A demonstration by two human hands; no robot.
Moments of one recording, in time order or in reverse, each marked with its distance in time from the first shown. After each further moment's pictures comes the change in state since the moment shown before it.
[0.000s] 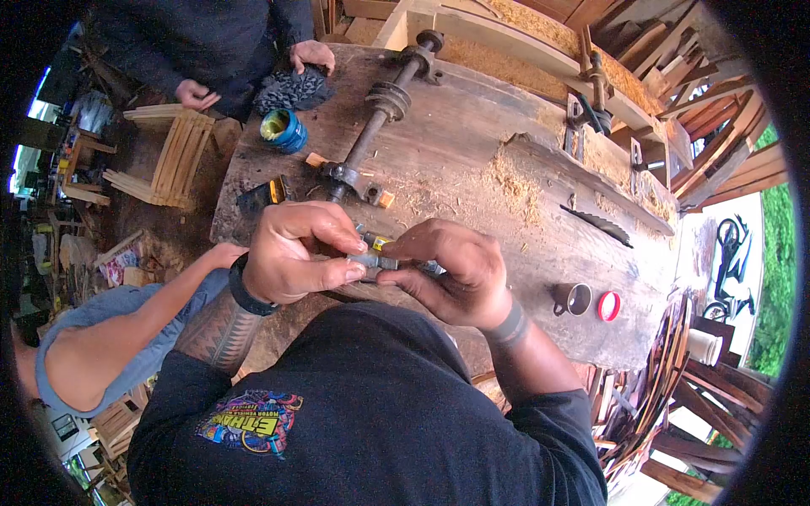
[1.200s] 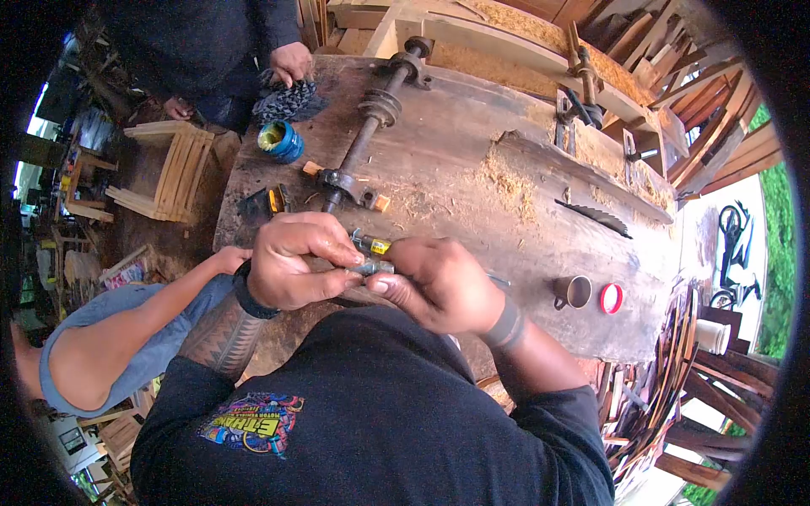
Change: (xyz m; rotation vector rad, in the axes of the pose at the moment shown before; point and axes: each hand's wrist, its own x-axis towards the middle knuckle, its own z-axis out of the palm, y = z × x) left_hand 0.000 -0.007 0.003 0.219 -0.086 0.319; right_hand -0.009 -0.015 -0.006 -0.004 -0.316 0.217
